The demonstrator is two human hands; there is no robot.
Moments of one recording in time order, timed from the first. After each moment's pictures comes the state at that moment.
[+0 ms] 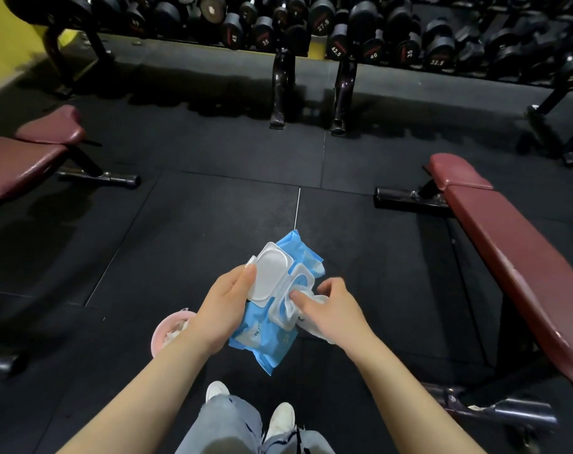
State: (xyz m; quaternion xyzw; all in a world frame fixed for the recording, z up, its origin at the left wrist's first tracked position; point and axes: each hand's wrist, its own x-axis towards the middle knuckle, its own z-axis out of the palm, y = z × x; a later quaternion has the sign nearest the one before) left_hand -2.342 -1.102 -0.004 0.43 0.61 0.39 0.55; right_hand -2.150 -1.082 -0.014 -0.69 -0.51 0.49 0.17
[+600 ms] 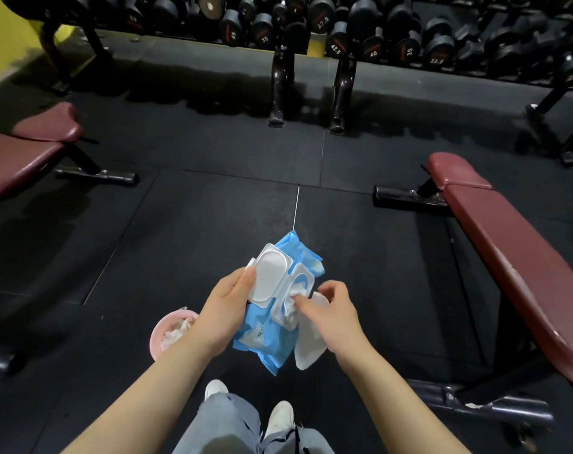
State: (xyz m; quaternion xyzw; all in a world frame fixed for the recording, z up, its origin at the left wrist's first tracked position) left_hand -2.338 -1.105 -0.007 0.37 0.58 0.41 0.60; right_hand -2.154 -1.091 -0.023 -0.67 -0.42 0.55 0.27
